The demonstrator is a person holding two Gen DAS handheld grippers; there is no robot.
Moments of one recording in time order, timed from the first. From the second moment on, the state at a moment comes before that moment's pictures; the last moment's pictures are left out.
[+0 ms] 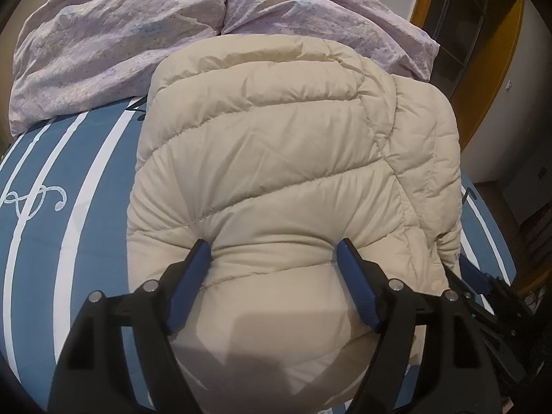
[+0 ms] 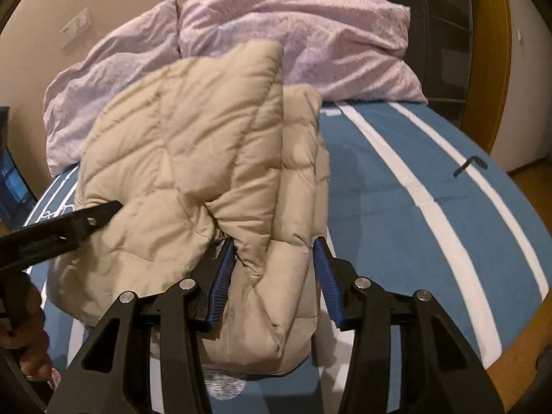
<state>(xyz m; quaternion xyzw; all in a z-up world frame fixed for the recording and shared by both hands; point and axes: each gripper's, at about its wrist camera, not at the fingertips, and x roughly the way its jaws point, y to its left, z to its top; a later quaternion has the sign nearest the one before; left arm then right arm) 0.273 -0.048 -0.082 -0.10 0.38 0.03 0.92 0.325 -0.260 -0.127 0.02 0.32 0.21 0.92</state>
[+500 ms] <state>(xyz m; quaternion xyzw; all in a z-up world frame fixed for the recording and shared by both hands) 0.273 -0.057 -0.081 -0.08 0.37 0.03 0.93 0.338 -0.260 -0.144 0.01 0.34 0.21 0.92</state>
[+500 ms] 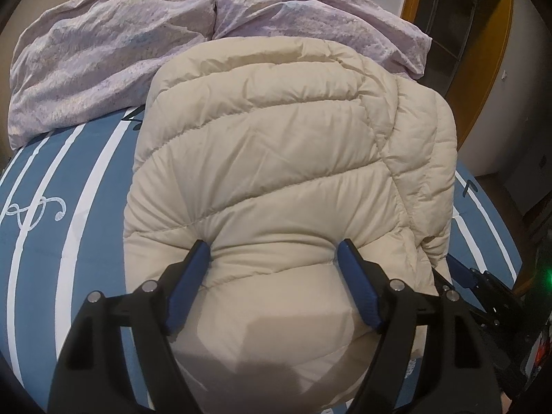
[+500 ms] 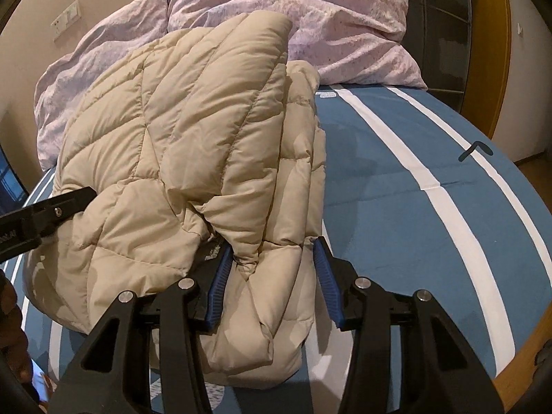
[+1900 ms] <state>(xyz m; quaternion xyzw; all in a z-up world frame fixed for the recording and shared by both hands) 0.312 -0.001 -0.091 -0.08 0.39 0.11 0.91 0.344 -0.270 -0.086 0.02 0.29 0.21 0.93</state>
